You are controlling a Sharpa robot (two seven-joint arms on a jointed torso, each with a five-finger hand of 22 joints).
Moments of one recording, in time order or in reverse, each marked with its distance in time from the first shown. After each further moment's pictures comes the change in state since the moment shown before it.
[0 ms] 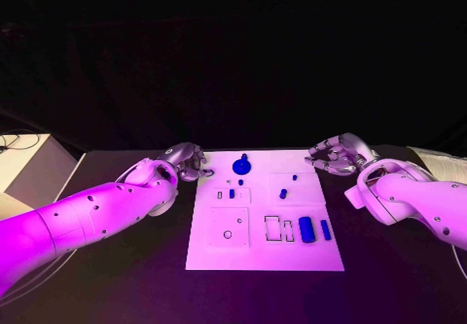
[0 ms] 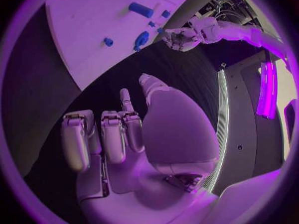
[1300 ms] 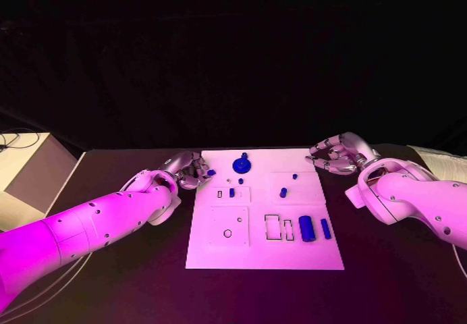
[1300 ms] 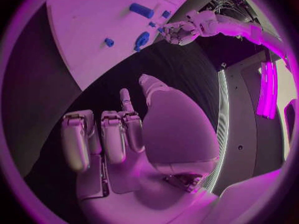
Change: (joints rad) left arm -0.061 0.020 0.014 -0.047 0.162 -0.042 0.127; left_hand 0.044 -0.039 0.182 -0.005 0.000 -0.005 0.005 -0.020 -0.038 0.004 0.003 -0.055 -0.069 -0.059 0.001 -0.022 -0.071 0.000 -0.015 0.001 -0.025 -0.010; right arm 0.000 -0.001 0.000 0.001 0.000 0.000 -0.001; right_hand -0.004 0.004 0.006 0.000 0.004 0.000 0.000 0.000 0.000 0.000 0.000 0.000 0.000 0.000 0.000 0.000 0.000 0.000 0.000 0.000 0.000 0.000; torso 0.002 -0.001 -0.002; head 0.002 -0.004
